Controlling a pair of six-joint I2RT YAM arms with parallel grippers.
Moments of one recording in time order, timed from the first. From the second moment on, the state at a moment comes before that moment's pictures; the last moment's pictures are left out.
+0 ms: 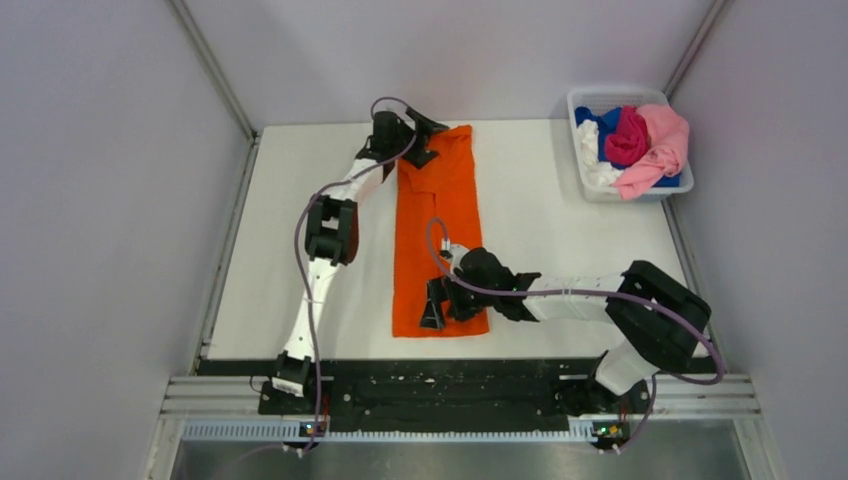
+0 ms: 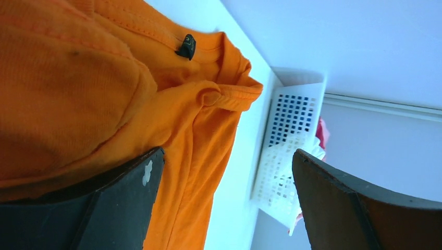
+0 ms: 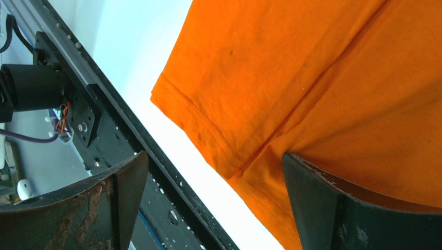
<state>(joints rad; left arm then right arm) -0.25 2.78 2.42 -0.05 0.43 -1.24 0.94 1.54 0.66 0.15 -0.29 0.61</state>
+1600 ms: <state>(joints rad) -0.45 0.93 0.48 -0.35 0.23 -0.78 0.94 1.17 0.47 -0.14 0.02 0.92</state>
